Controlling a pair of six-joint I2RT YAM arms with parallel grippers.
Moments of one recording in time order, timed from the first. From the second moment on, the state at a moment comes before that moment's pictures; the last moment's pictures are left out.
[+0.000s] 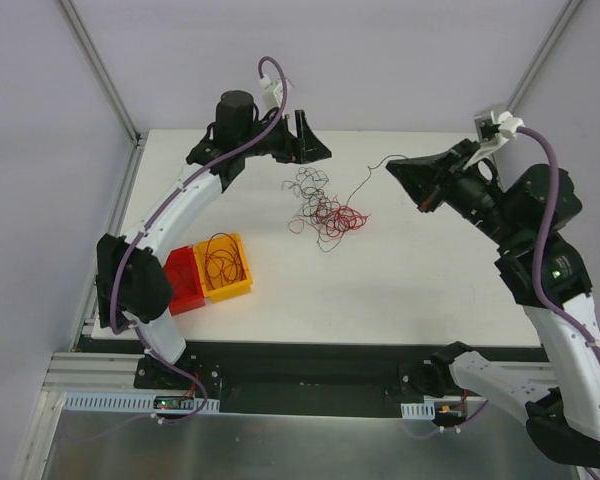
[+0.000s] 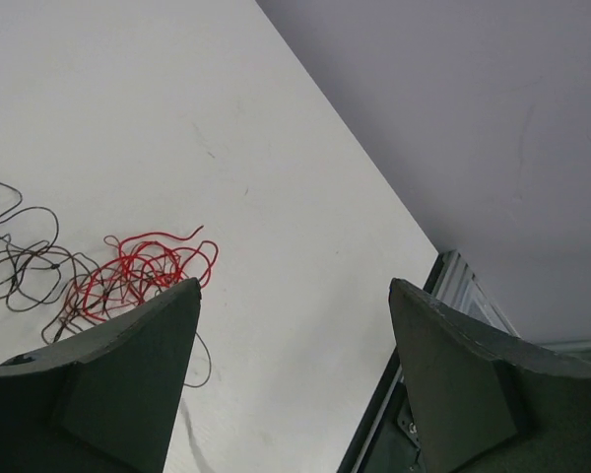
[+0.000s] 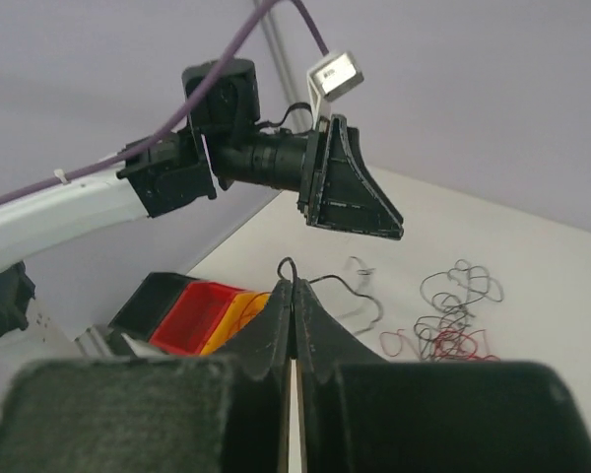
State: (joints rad) left arm -0.44 1.77 1.71 -0.21 0.66 -0.55; right arm 0.50 0.95 1.53 -0.48 -0.26 0.28
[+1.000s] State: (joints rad) left arm -0.52 1.37 1.27 -0.33 0.60 -0.46; right arm 0.55 0.78 0.74 -0.26 -0.36 0.53
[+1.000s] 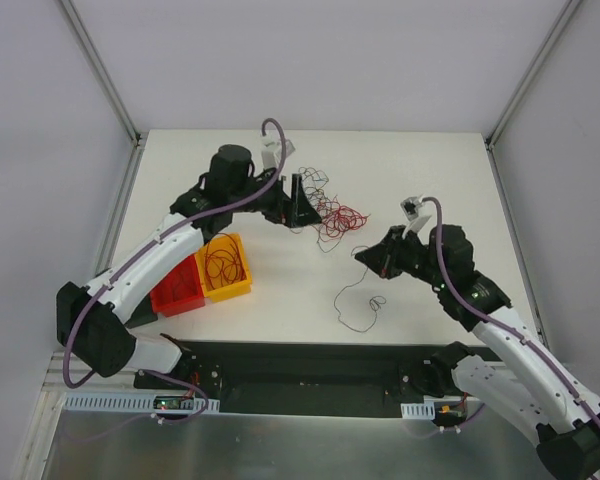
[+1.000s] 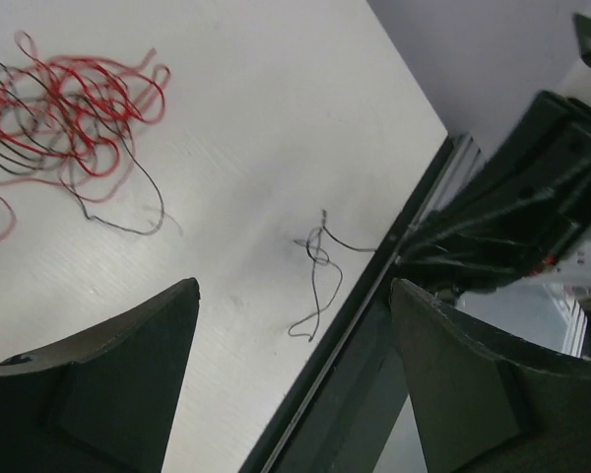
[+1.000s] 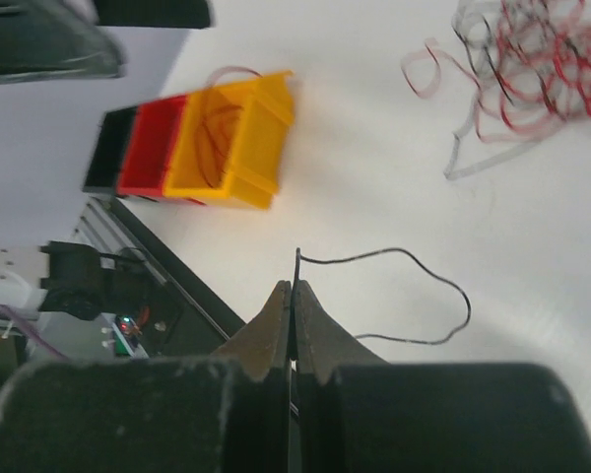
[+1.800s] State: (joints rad) left arm -0.92 1.63 1.13 -0.31 0.35 -0.39; right arm 0.42 0.95 0.46 -0.25 -0.22 0.83
